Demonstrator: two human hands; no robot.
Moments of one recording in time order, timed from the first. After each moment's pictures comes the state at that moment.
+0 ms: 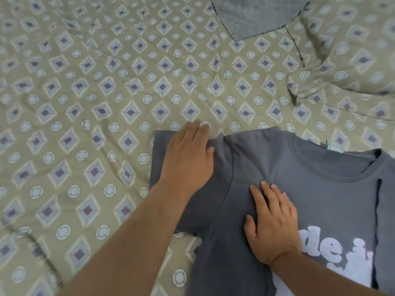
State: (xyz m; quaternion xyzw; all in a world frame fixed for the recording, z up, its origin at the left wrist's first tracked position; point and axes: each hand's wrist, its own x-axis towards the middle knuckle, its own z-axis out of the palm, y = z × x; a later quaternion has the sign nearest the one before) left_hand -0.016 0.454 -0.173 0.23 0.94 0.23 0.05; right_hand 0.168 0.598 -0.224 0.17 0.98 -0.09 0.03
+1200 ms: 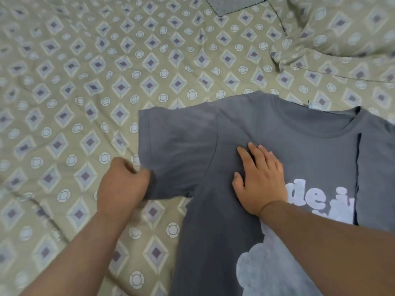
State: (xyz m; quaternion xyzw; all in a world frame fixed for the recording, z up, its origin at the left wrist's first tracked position) left_hand 0.063 0.341 -0.186 -0.10 0.95 0.28 0.10; right_hand 0.171 0.602 -0.226 0.17 0.98 -0.08 0.05
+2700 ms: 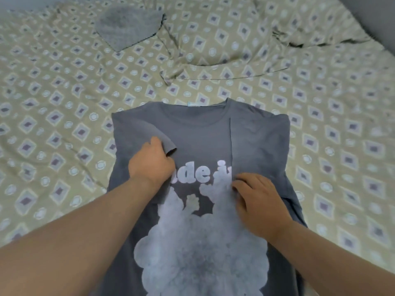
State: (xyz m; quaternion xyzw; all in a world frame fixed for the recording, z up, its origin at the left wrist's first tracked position) left_hand 0.143 0.587 -0.169 0.20 0.97 0.11 0.11; right_hand 0.376 0.730 -0.173 0.18 0.97 -0.16 -0.04
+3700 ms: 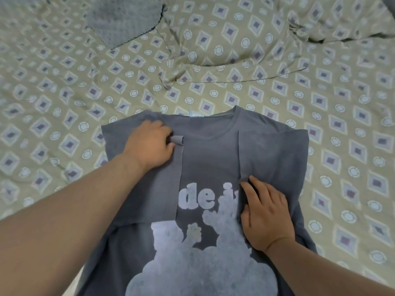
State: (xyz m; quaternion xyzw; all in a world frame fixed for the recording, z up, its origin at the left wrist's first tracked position) left_hand 0.053 0.631 -0.172 0.43 0.90 0.03 0.08; right_hand 0.346 0.757 -0.222 0.27 0.96 -0.08 0.00
